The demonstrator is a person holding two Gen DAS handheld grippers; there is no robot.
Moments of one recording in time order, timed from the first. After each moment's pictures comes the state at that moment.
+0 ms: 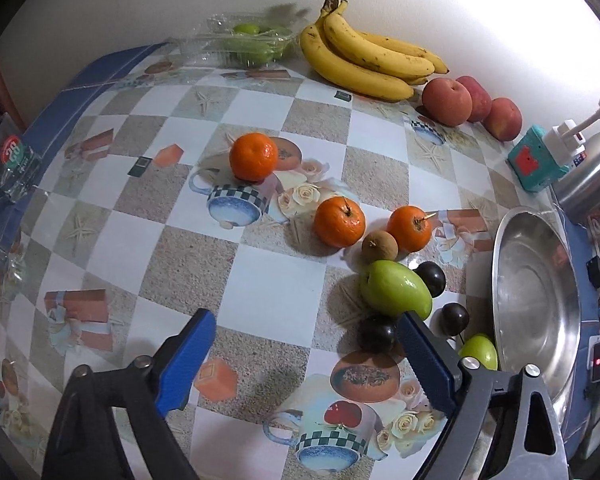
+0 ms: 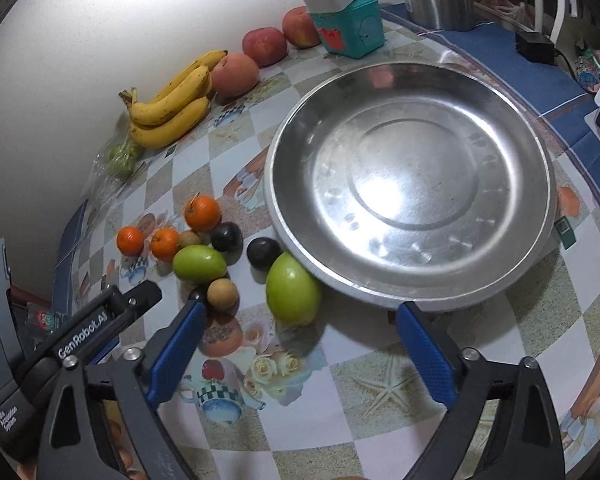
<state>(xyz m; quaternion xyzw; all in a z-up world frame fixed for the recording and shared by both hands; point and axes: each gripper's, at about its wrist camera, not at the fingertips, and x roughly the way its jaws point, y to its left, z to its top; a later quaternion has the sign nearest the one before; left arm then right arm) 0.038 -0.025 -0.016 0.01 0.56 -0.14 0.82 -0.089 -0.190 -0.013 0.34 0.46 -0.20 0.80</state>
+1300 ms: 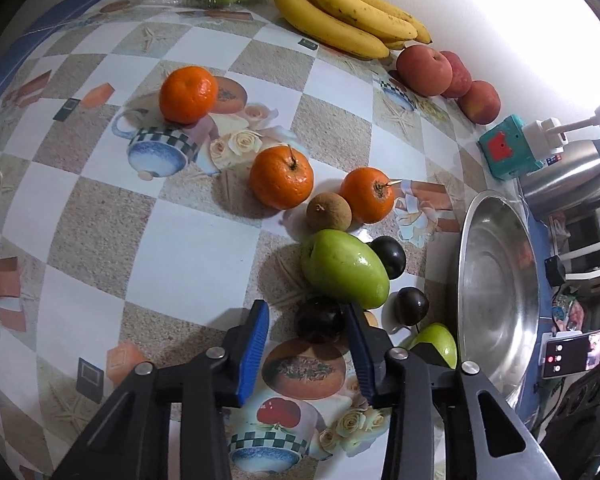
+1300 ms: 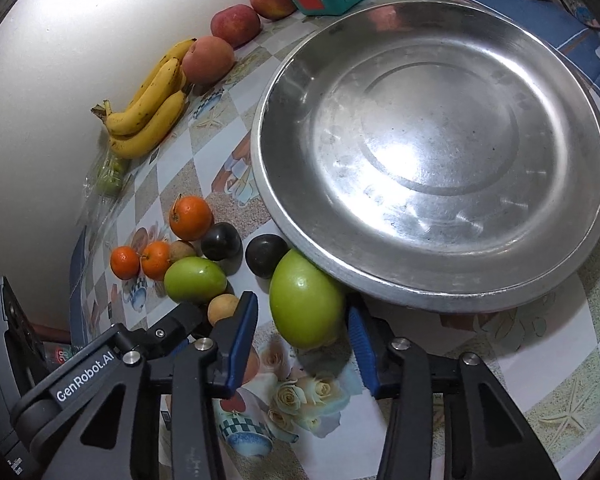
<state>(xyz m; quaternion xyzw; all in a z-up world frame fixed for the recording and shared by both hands) 0.049 -0.044 -0.048 -0.07 0.62 -0.20 0.75 -0.063 -0.195 -0.053 0.42 0.45 -0.21 0.76</state>
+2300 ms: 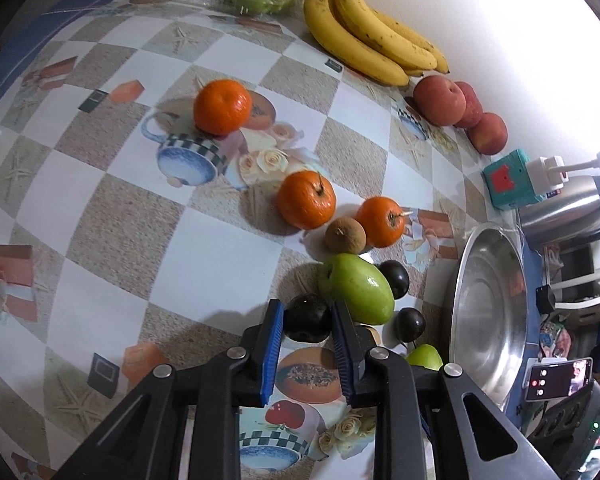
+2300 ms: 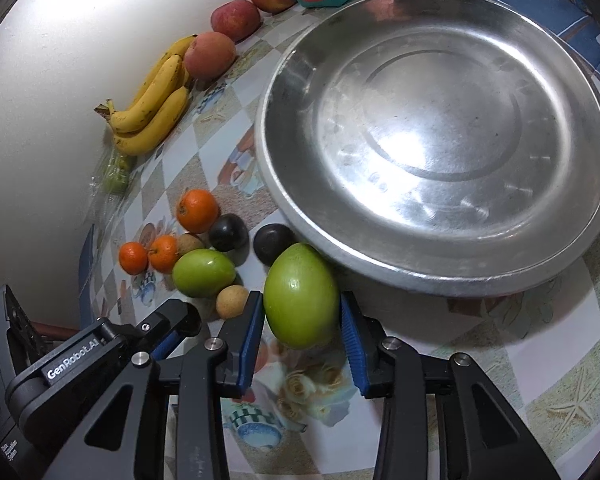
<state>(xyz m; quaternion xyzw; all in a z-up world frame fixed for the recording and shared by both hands) 0.055 -0.021 -0.037 -0.12 0.61 -0.18 0.76 -0.068 -0.191 -0.049 0.44 0.45 -0.19 0.75</state>
